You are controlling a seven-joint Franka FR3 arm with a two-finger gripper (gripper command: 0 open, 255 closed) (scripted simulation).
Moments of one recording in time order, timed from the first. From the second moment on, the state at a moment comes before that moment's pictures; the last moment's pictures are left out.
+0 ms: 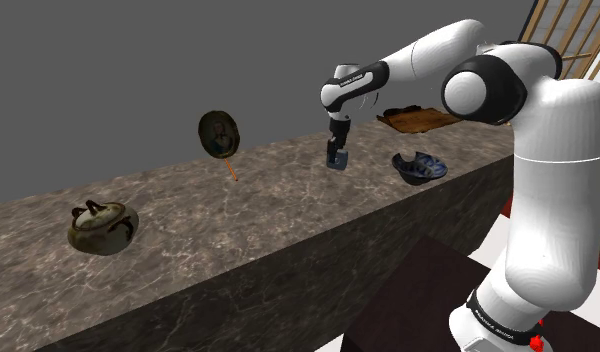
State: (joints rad) arm -0.03 0.38 -0.27 -1.72 0.19 2.05 -0.65
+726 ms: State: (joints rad) arm -0.03 0.37 -0.27 -1.71 0.19 2.04 -0.65
